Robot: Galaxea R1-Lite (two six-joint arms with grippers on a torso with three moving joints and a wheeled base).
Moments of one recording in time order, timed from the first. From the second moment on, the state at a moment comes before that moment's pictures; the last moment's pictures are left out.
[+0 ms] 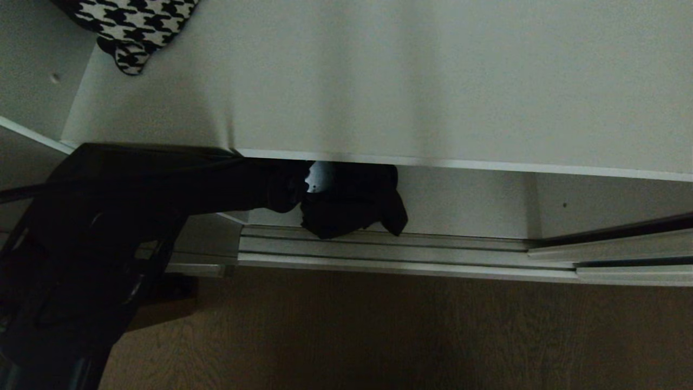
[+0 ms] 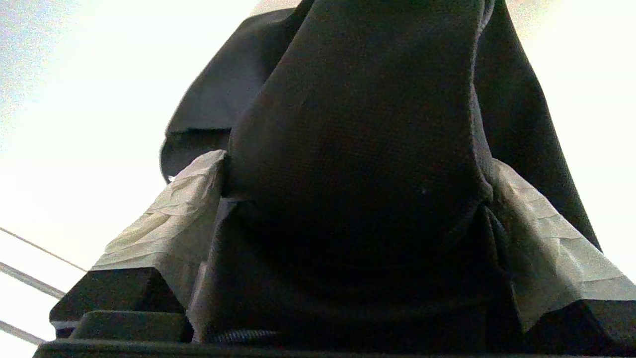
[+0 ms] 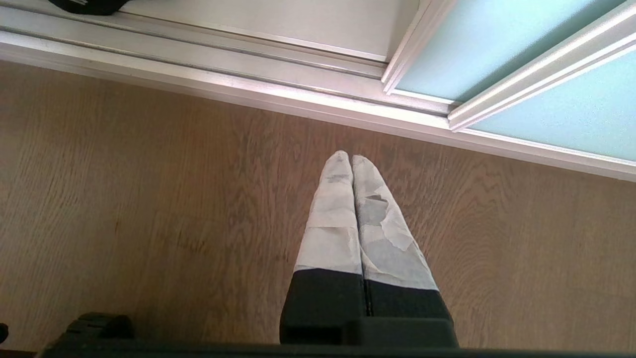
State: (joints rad) left arm -0.55 2.24 -1.90 -0.32 0.67 -0.54; right arm 0.01 0.00 0.00 0.00 0.01 -0.06
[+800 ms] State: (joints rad) left arm -0.53 2.14 -1.79 0.04 0.39 -0.40; right arm 0.01 0.00 0.00 0.00 0.01 -0.06
